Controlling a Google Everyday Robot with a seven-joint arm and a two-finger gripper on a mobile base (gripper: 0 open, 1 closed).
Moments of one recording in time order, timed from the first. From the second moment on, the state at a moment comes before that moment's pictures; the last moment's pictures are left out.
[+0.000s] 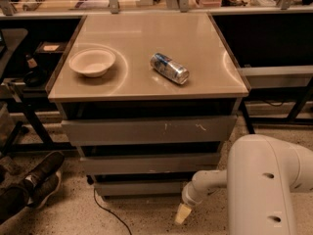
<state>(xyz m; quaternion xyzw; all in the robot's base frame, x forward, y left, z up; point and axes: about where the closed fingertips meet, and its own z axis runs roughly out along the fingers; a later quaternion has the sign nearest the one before) 0.504 -0.116 0.227 -0.57 0.80 0.13 0.13</state>
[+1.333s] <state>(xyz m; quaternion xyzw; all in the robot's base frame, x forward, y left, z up) 0.534 -0.117 0.212 -0.55 0.82 0.07 0.14</state>
